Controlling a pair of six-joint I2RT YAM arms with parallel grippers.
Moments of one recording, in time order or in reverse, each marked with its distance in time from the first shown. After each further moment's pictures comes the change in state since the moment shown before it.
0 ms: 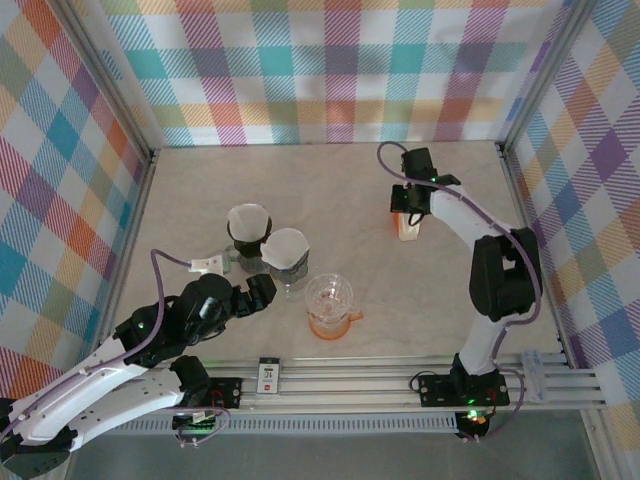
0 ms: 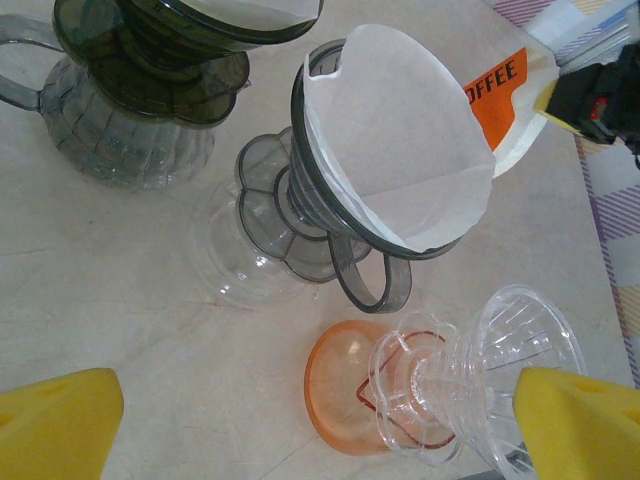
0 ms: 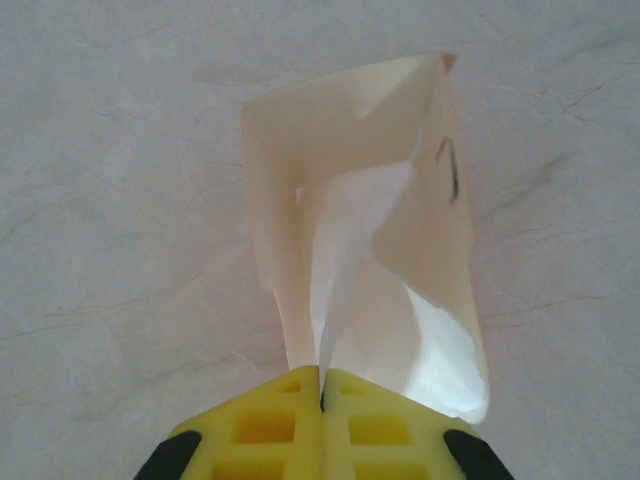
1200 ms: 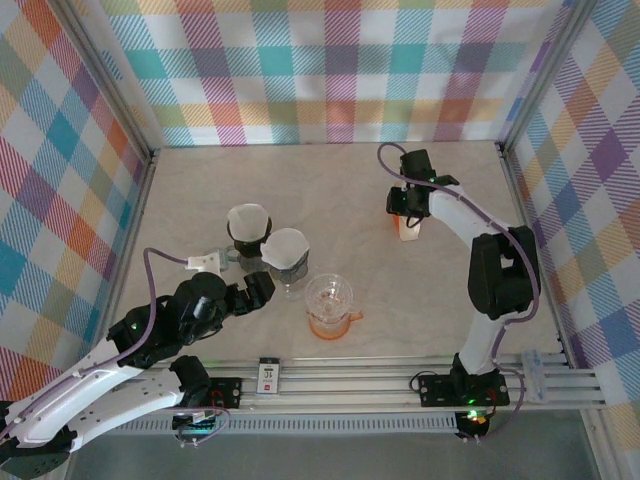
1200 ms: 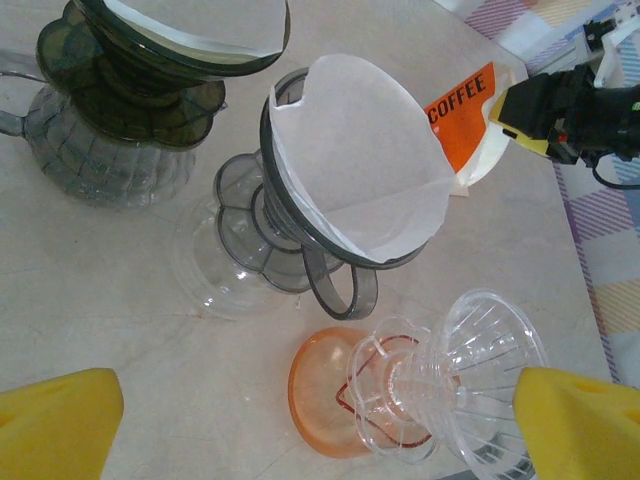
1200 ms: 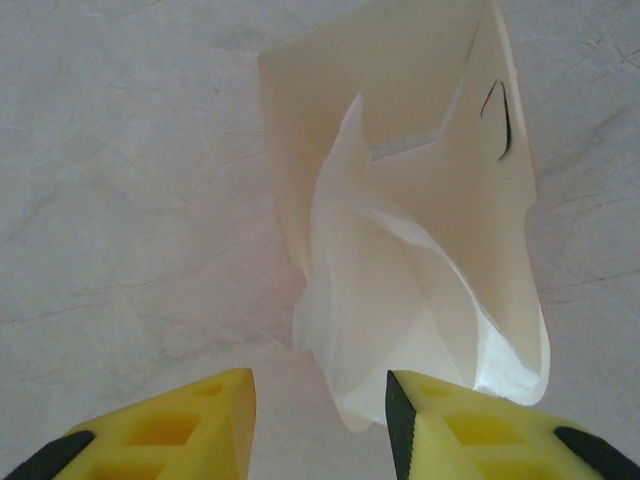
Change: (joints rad) left arm 0.000 -0.012 0.033 -0.001 0.000 0.026; right arm 0.000 0.050 0.018 -0.018 -0.059 0.043
